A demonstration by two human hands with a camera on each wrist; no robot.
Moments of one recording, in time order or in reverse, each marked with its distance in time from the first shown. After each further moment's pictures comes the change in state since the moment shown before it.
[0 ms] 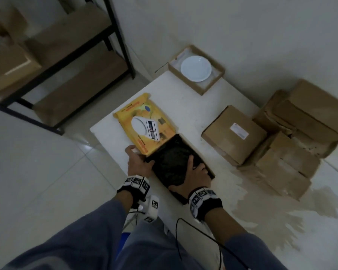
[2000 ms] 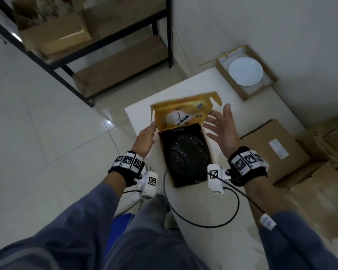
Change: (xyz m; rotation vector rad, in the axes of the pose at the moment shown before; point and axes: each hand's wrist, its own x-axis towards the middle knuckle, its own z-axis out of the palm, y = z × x) left_hand 0.028 0.022 -0.082 -0.466 -0.138 -0.081; right_hand 0.019 -0.038 -0.146 1.388 -0.136 -0.374
